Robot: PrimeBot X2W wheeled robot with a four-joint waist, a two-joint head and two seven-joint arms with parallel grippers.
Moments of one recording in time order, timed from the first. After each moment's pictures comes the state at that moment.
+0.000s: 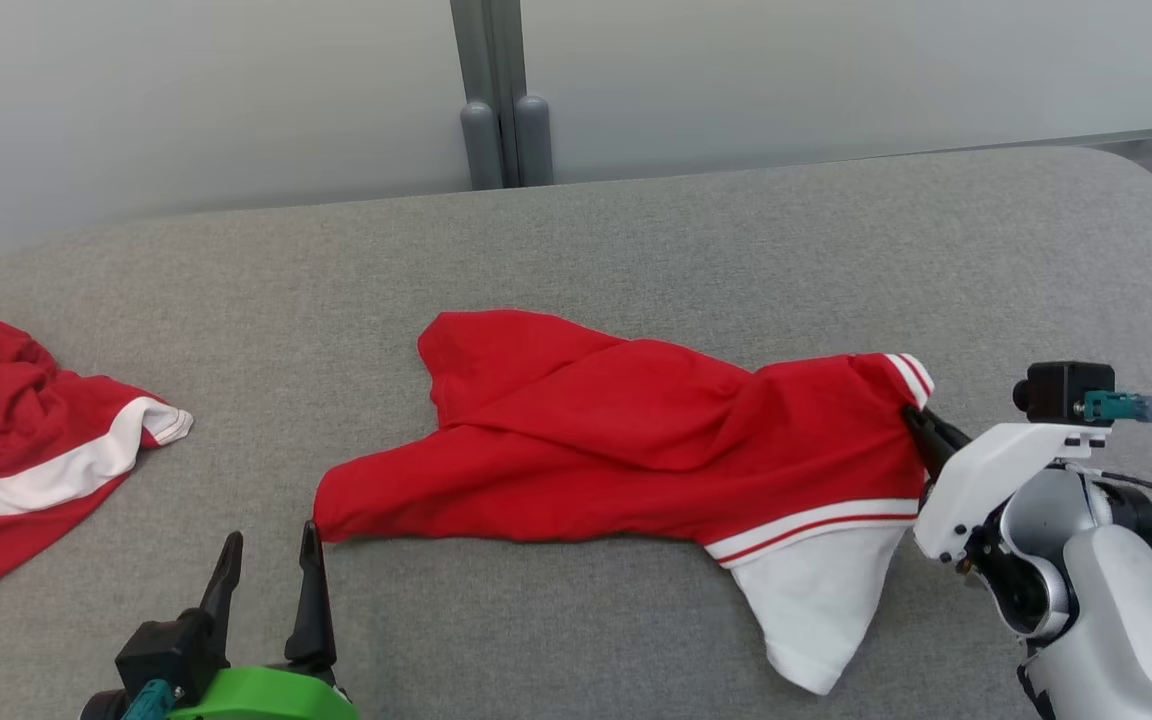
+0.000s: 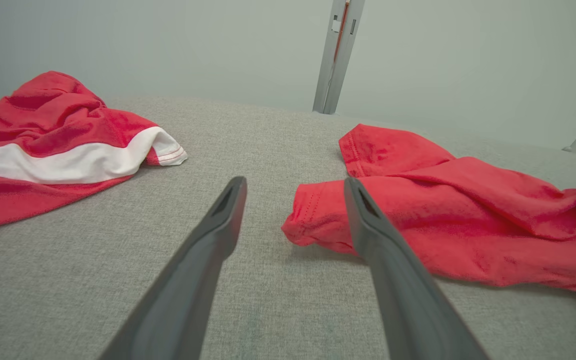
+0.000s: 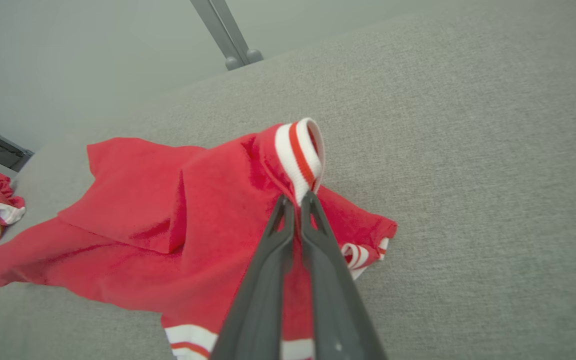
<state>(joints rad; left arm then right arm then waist) 0.02 0.05 -0.03 0.28 -0.26 -0.08 -0.26 -0.26 -0.15 0.03 0.30 0.48 0.13 0.33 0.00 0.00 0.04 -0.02</state>
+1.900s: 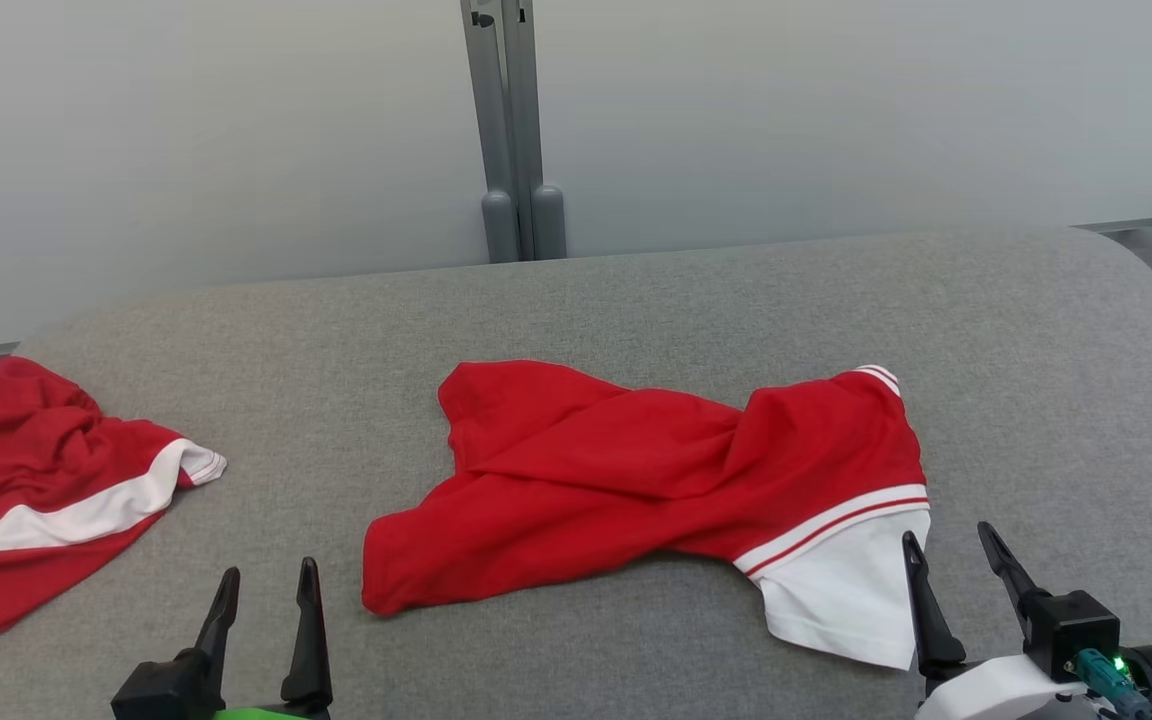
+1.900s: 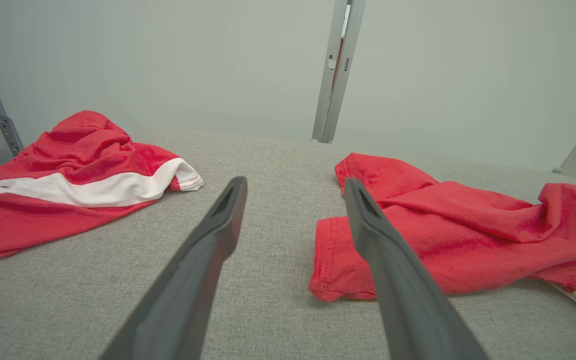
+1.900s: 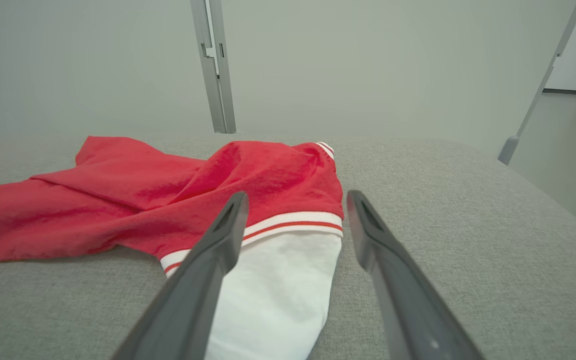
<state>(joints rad) 0.09 0.05 -0.02 0.23 -0.25 -0.09 -0.26 0.08 -0.05 -0.02 0.23 0.04 0.13 -0.26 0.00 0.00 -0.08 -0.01</state>
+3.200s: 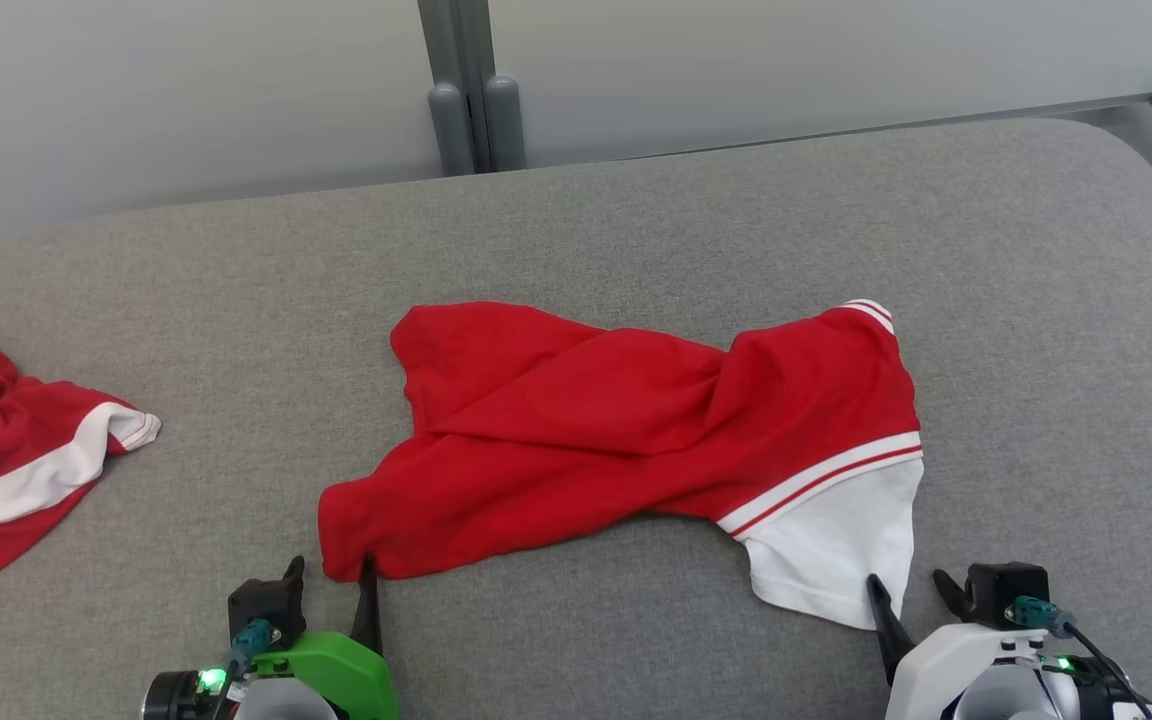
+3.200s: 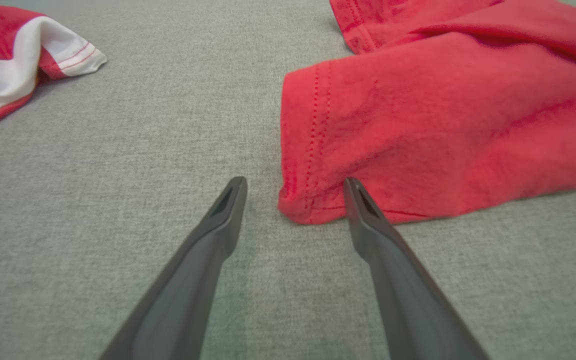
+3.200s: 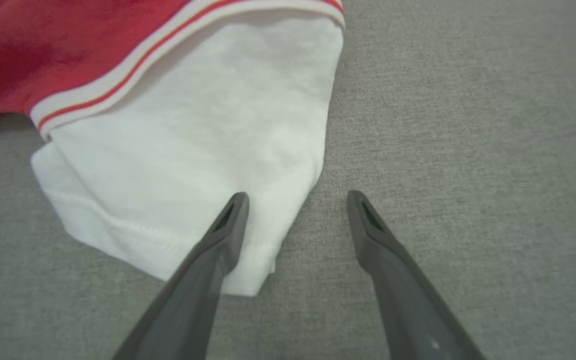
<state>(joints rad) -0.22 0.05 -0.15 0.78 -0.20 0.00 -0.26 -0.07 -0.05 0.01 0.52 0.13 0.13 -0.06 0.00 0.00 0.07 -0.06</state>
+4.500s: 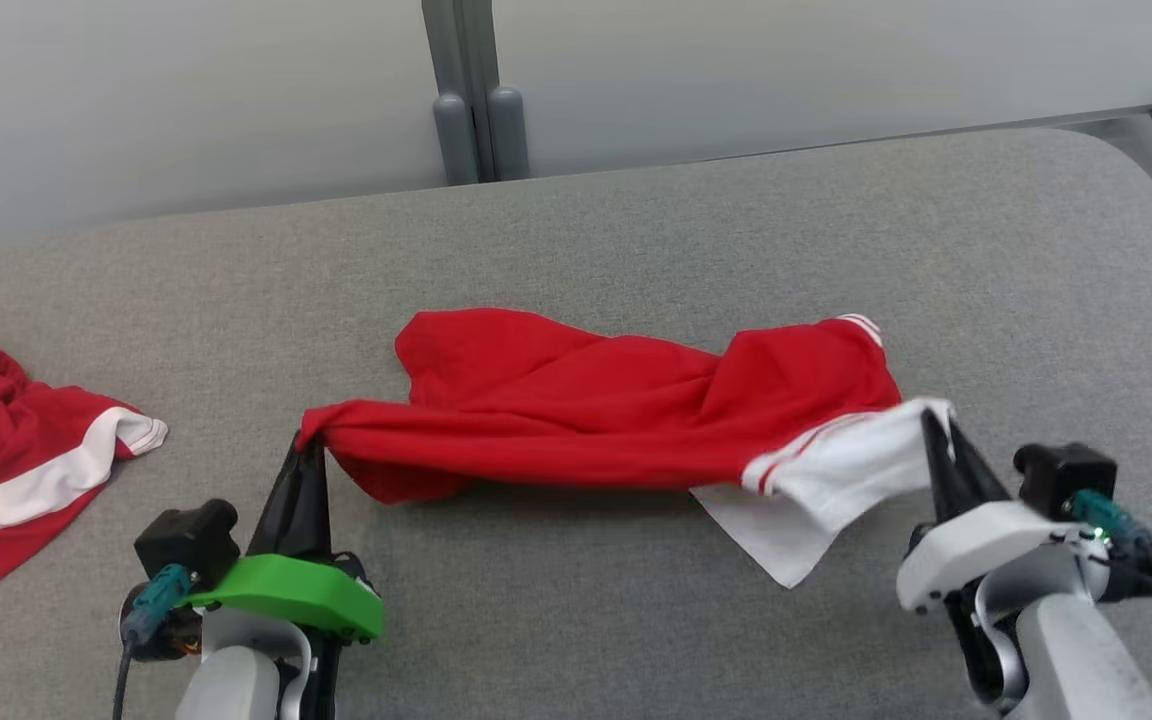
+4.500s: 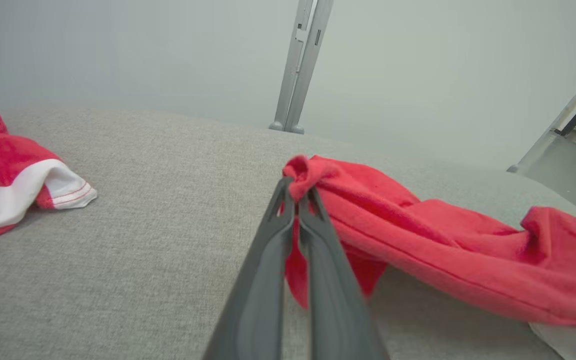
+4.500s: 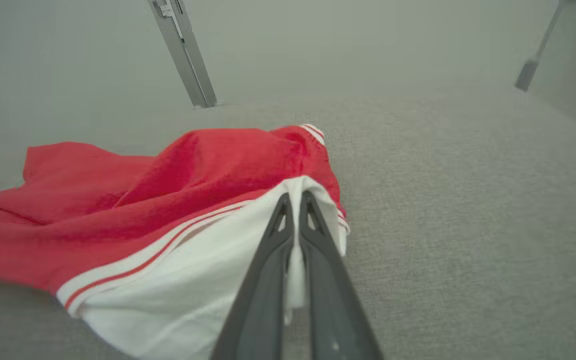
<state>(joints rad) -0.21 0.05 -0.11 0.46 -0.38 -0.09 -0.26 -0.17 -0.05 -0.02 0.37 0.16 0.13 -0.12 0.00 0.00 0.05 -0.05</state>
